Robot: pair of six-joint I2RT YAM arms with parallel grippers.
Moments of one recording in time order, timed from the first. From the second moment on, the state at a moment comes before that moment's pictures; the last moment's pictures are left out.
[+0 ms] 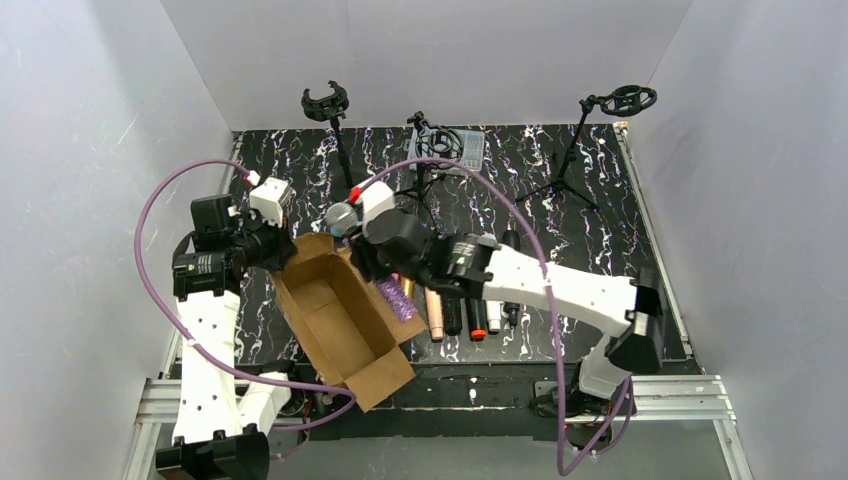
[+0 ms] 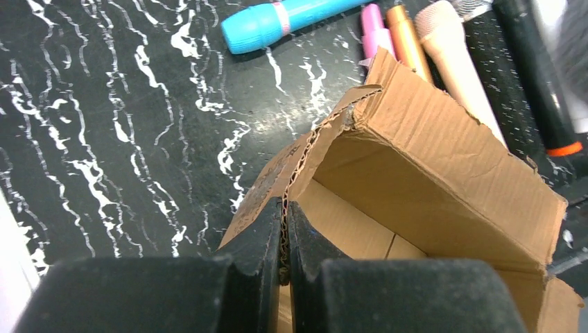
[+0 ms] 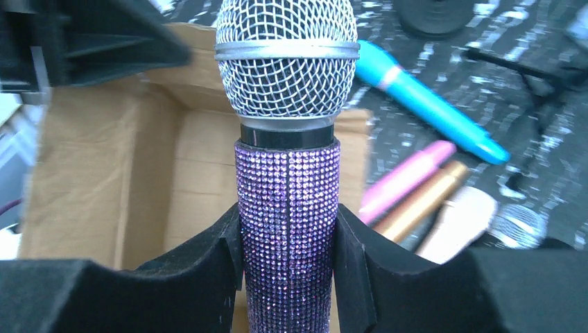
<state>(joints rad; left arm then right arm) 0.15 0.90 1.11 -1.00 0.48 0.31 1.31 1.66 1.63 -0.47 0.34 0.36</state>
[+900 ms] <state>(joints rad) 0.15 1.35 1.24 -0.46 0.40 0.66 0.49 1.32 0.94 -0.59 0.42 0.44</state>
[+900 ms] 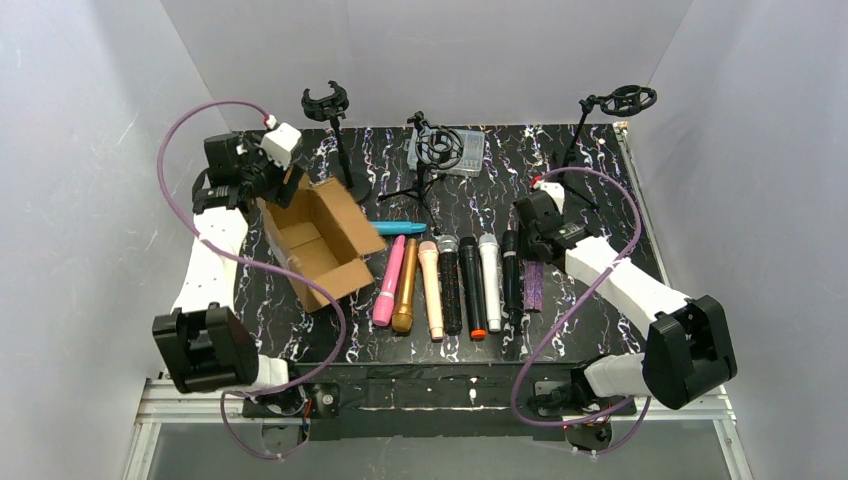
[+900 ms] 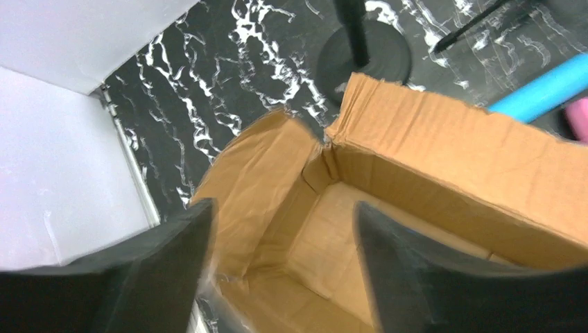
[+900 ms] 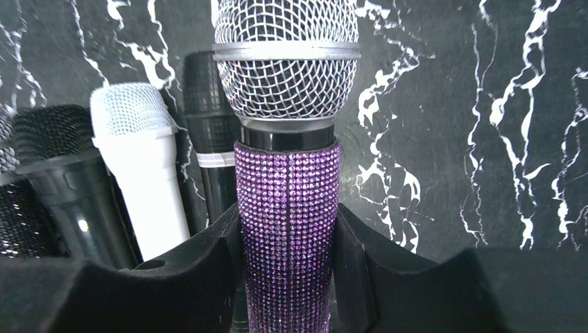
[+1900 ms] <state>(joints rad) 0.15 1.16 1.14 -1.06 -0.04 0.20 0.44 1.41 0.79 -0.43 0.30 0.44</state>
